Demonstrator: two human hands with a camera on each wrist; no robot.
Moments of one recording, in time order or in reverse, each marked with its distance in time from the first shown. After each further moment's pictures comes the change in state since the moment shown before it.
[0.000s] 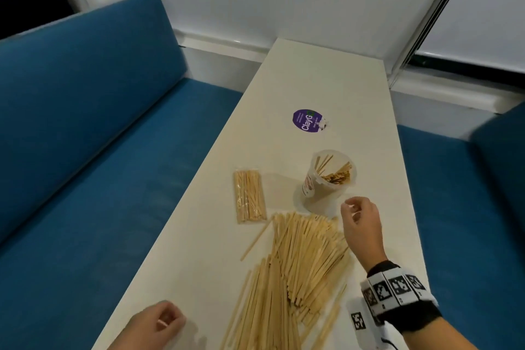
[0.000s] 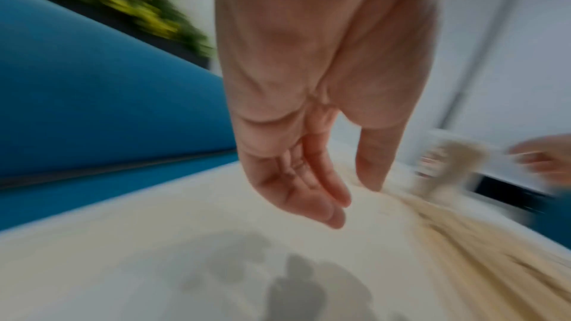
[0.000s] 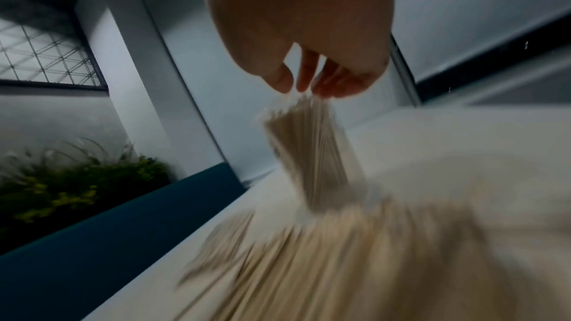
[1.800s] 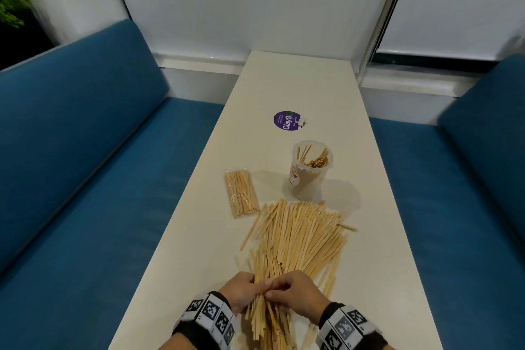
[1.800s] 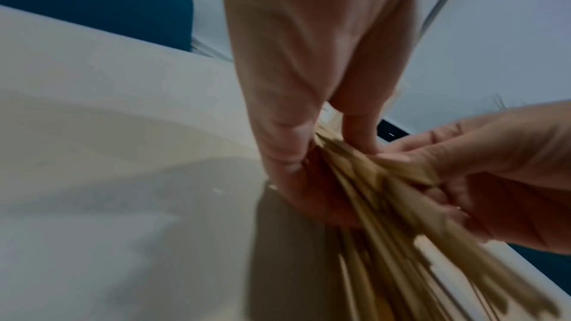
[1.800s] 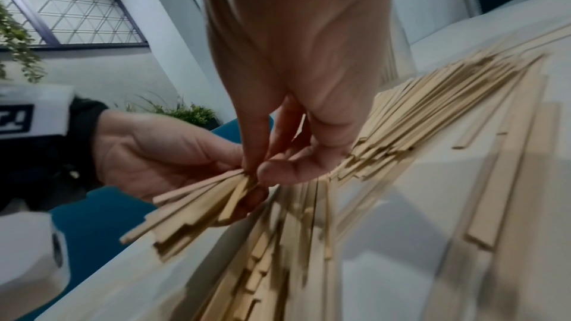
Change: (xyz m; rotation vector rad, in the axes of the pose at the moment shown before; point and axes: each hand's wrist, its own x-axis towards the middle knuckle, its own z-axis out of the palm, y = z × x) left_hand 0.066 0.066 0.102 -0.248 -0.302 -0.057; right_hand -0.132 0.024 0.067 0.098 -0.749 0.294
